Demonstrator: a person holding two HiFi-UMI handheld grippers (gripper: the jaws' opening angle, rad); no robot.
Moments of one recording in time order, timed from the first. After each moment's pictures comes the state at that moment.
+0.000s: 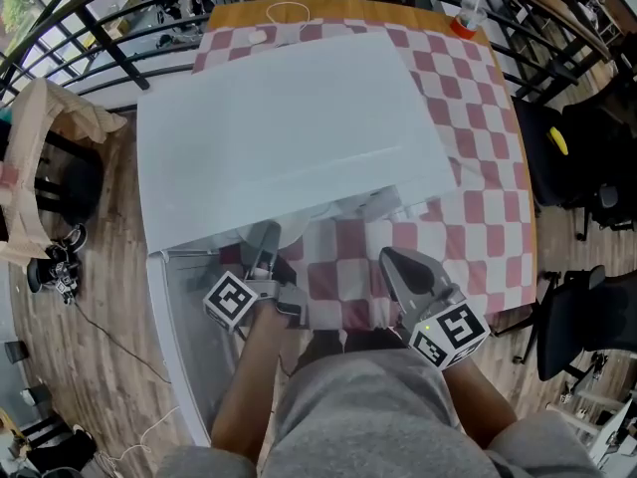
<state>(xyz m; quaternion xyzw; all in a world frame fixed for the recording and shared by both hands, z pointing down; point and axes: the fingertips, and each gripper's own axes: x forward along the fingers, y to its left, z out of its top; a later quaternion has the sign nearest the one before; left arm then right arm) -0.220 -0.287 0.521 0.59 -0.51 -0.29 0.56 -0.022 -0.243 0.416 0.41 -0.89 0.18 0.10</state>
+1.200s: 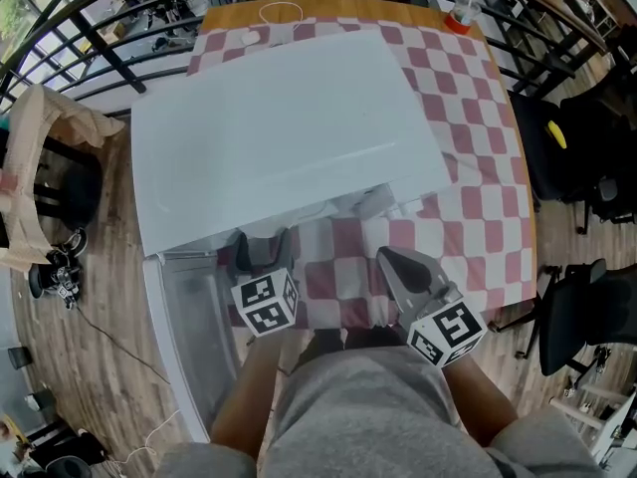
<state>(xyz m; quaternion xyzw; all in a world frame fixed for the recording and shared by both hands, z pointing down) -0.222 -0.286 0.530 0.68 -0.67 0.16 0.24 -0.019 -0.241 0.422 0.41 -0.89 0.17 0.11</state>
